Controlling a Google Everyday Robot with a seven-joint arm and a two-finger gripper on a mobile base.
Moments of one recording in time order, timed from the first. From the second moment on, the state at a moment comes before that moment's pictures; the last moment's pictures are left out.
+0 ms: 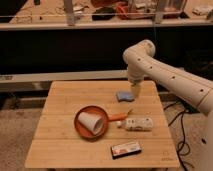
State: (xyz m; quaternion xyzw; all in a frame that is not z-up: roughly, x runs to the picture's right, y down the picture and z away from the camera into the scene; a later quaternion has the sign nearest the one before) arm 0.150 -0.002 0.789 -0.25 0.01 -0.07 0.96
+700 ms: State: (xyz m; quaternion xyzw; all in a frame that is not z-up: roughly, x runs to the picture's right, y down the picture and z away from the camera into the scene) arm 0.079 0.020 0.768 -0.23 0.00 -0.13 0.96
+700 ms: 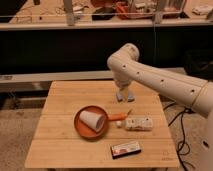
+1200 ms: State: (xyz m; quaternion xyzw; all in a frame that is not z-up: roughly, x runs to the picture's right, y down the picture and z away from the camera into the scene) arm 0.050 0.030 0.761 -0.22 -0.01 -0.16 0.96
